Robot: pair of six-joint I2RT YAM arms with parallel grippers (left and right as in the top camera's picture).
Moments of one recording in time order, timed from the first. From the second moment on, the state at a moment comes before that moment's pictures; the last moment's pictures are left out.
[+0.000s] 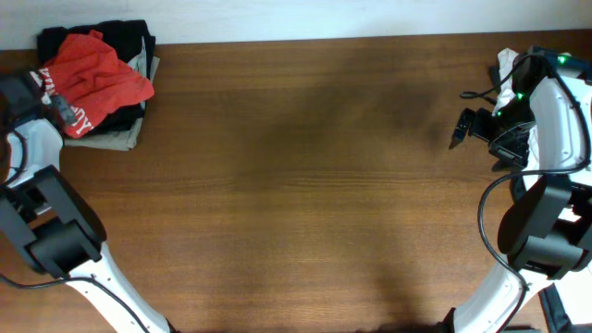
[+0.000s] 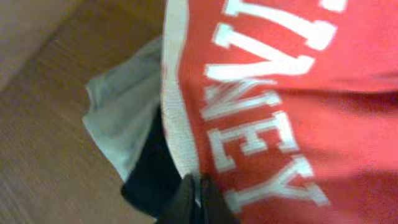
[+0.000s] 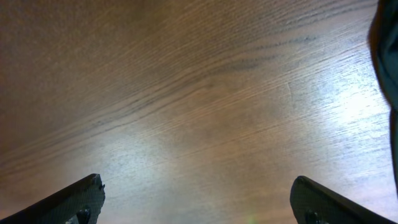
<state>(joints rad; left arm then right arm) 0.49 2.30 1.82 -0.32 -0.16 0.01 -0.31 2.04 1.86 -1.48 -0.14 0.20</state>
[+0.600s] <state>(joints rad) 0.47 2.33 1.82 -0.55 0.06 -0.02 -0.31 2.04 1.86 -1.48 -0.14 0.20</state>
